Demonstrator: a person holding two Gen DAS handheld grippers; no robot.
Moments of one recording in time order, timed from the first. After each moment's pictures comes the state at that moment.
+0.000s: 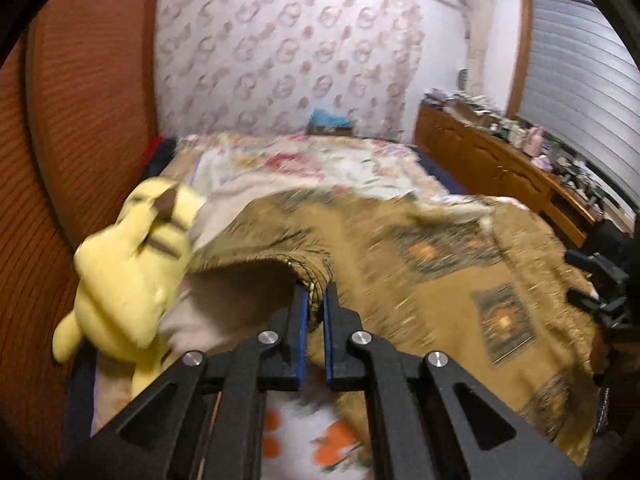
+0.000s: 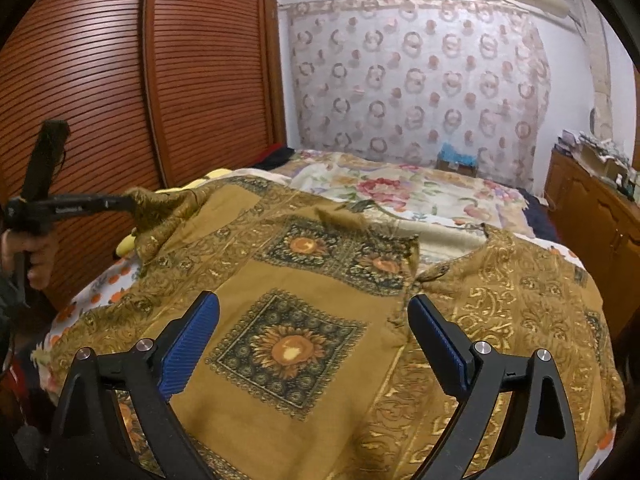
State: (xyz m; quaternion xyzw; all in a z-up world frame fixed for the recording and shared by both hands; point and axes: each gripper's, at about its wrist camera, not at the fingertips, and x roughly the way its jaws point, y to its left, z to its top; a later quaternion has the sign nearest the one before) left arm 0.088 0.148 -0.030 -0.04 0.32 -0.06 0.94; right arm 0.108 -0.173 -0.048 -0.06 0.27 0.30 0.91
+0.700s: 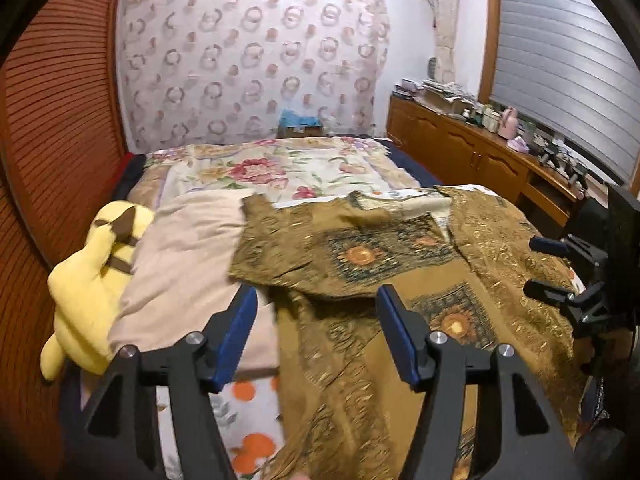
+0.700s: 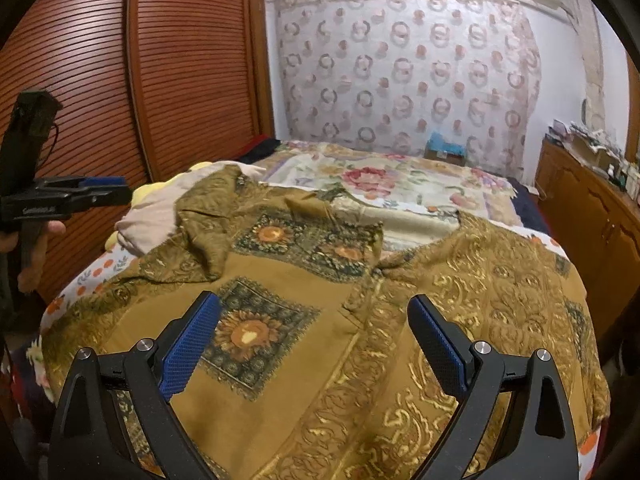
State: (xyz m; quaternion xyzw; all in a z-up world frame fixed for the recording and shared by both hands) left arm 0.084 0.091 -0.021 -0.02 0.33 -0.08 0.94; right arm 0.121 -0.195 -0.050 -0.07 0.29 0.29 0.91
